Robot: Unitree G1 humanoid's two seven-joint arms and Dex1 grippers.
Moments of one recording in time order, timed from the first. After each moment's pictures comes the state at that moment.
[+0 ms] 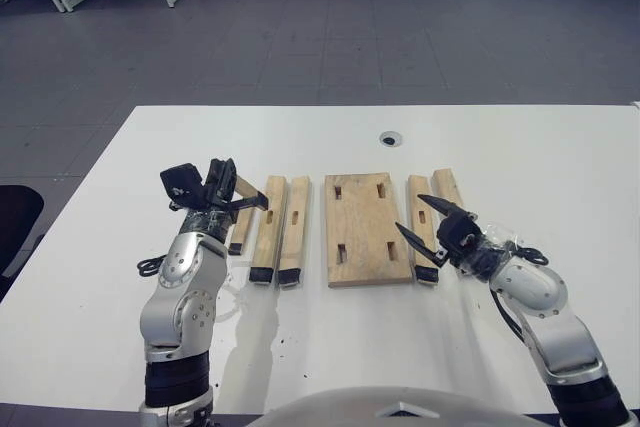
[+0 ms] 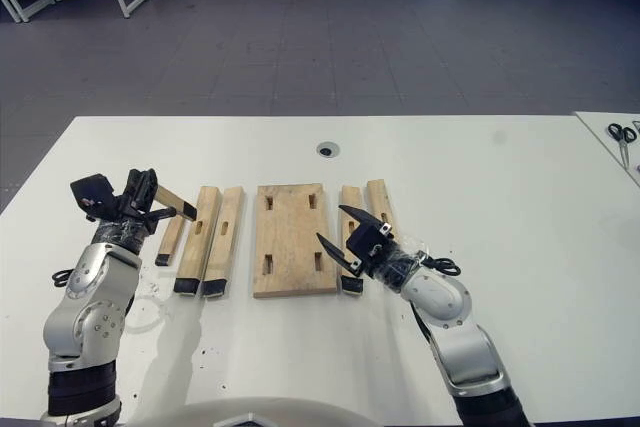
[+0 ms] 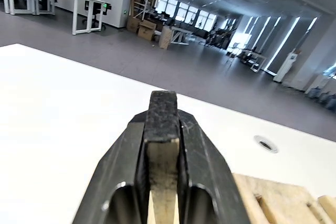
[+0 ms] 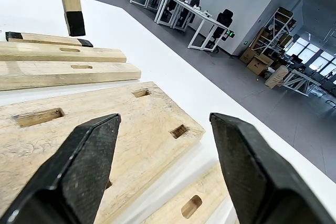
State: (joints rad) left arm 0.04 0.21 0.19 -0.35 -0.54 0.38 0.06; right arm 0.10 -0.46 0.17 -0.40 0.00 0.09 0.55
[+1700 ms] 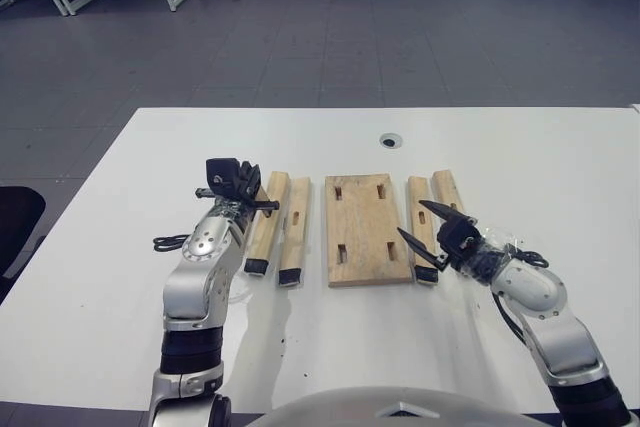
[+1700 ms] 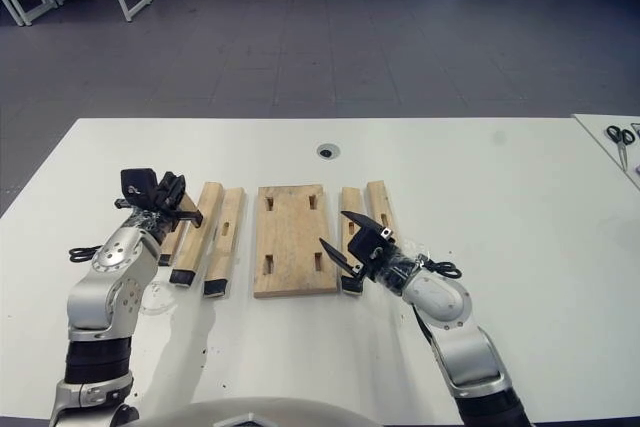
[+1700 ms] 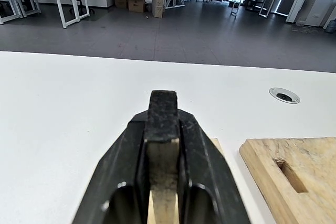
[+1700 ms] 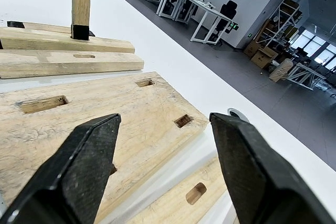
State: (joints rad) left arm -0.14 0.22 0.11 -0.22 -0.29 0.59 -0.01; right arm 0.11 -0.47 0.17 -0.38 -0.02 0.09 0.56
